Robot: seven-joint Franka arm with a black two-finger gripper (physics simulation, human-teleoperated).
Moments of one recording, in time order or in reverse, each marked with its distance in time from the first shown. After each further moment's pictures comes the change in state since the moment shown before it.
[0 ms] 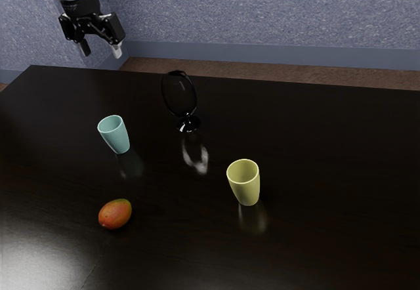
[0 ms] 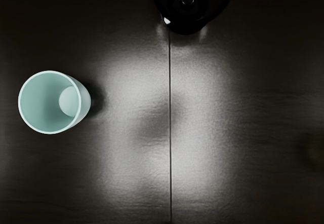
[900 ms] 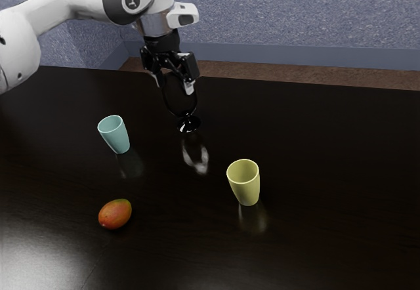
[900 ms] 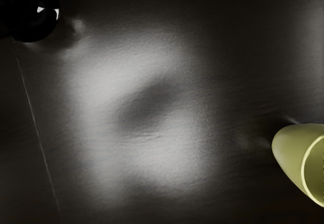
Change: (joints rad) arm 0.004 0.120 -0.278 -0.095 -0.002 0.147 -0.049
